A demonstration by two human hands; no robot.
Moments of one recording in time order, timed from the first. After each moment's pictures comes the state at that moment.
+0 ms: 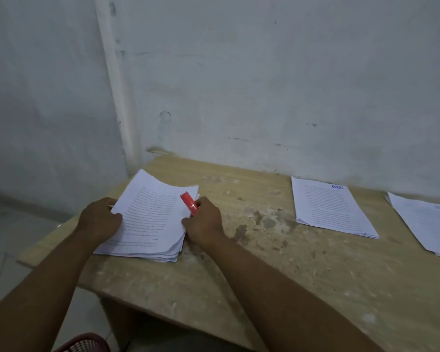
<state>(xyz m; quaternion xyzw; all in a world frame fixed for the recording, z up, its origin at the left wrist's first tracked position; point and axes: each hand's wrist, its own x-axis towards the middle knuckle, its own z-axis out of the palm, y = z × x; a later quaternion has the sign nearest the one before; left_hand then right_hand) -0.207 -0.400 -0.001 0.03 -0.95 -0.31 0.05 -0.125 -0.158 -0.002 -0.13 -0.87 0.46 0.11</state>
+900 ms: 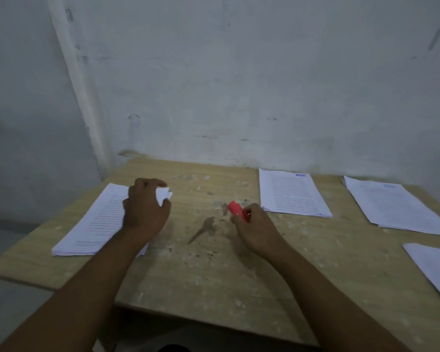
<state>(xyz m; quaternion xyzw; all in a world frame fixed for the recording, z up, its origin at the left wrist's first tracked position) -0.130 -0.240 0.029 -0.16 -0.92 -0.31 0.19 0.005 -0.002 0.007 -0.19 -0.88 0.40 0.14</state>
